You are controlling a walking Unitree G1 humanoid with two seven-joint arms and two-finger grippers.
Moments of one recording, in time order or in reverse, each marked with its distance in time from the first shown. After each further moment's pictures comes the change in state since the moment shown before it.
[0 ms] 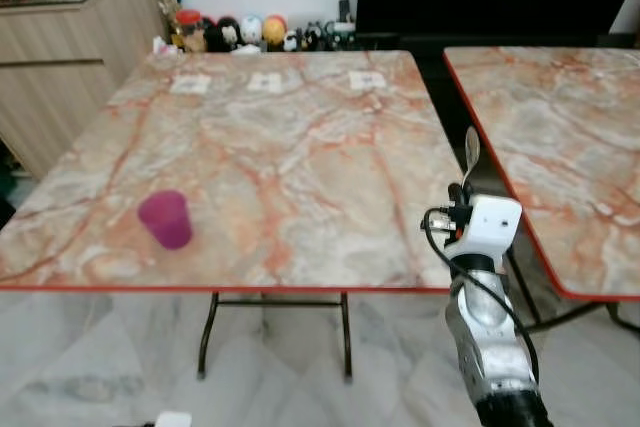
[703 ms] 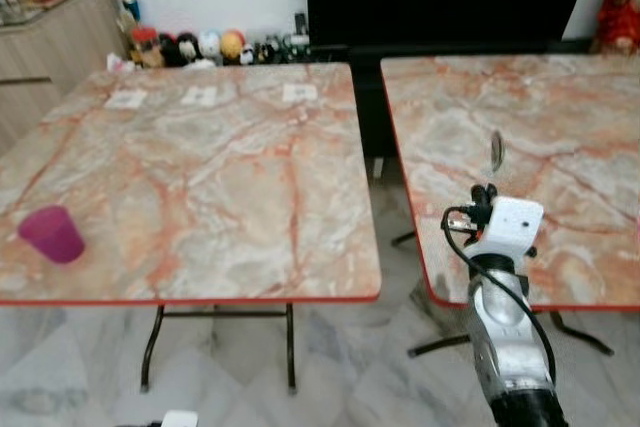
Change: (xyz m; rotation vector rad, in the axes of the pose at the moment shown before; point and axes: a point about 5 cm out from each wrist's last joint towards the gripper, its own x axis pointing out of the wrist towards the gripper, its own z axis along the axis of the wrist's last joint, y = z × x) left arm -0.003 -0.002 -0.013 -0.002 0.038 -0.013; right arm -0.001 0.005 -0.004 -0.004 0.016 -0.001
